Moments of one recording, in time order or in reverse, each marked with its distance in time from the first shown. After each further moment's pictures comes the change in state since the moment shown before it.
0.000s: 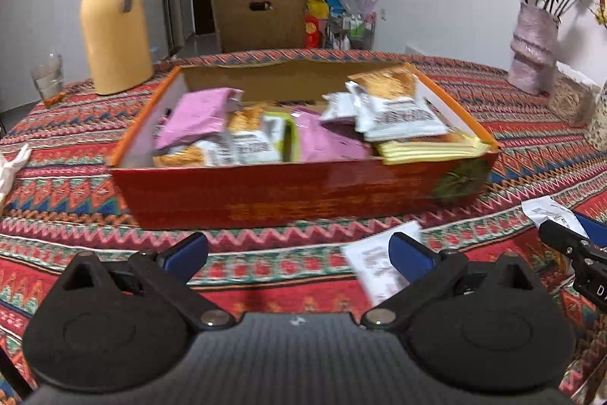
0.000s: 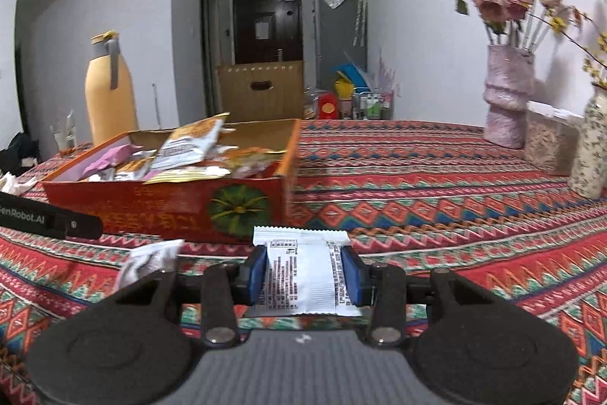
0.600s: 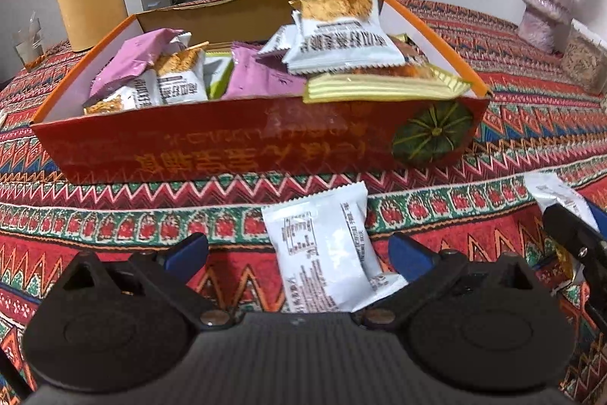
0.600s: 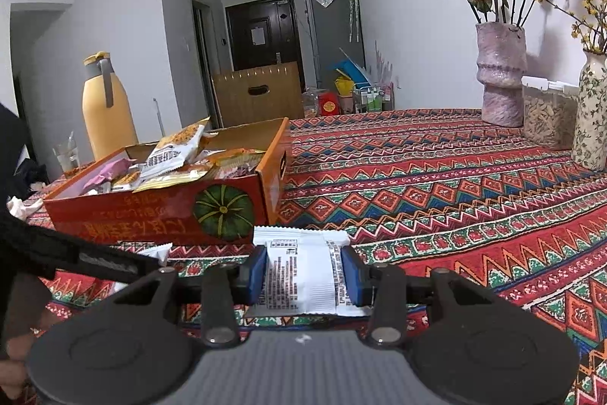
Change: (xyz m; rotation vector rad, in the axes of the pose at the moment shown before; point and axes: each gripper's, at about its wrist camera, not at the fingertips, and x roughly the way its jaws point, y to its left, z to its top) left arm 0.045 -0.056 -0.007 -0.010 0.165 0.044; right arm 0.003 -0.019 -0.007 0.079 -0.007 0.058
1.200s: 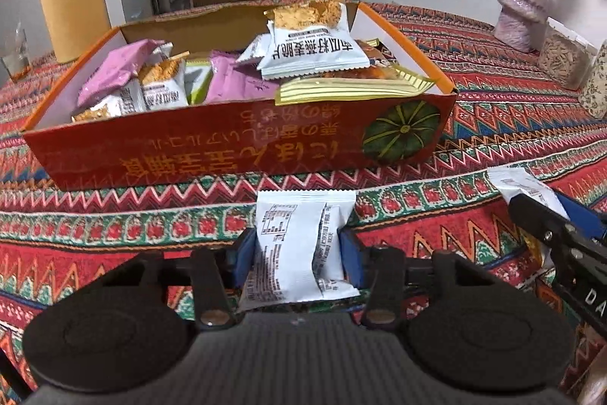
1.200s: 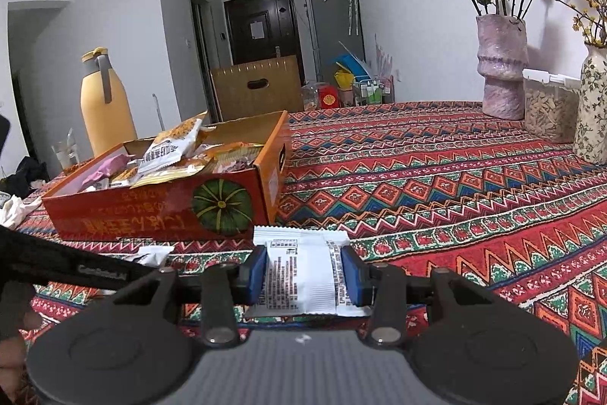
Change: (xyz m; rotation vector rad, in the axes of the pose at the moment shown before) left arm -0.016 -0.002 -0.006 0.038 -0.044 -0.051; right arm 0.005 0.002 0.001 -0.004 0.024 -0.010
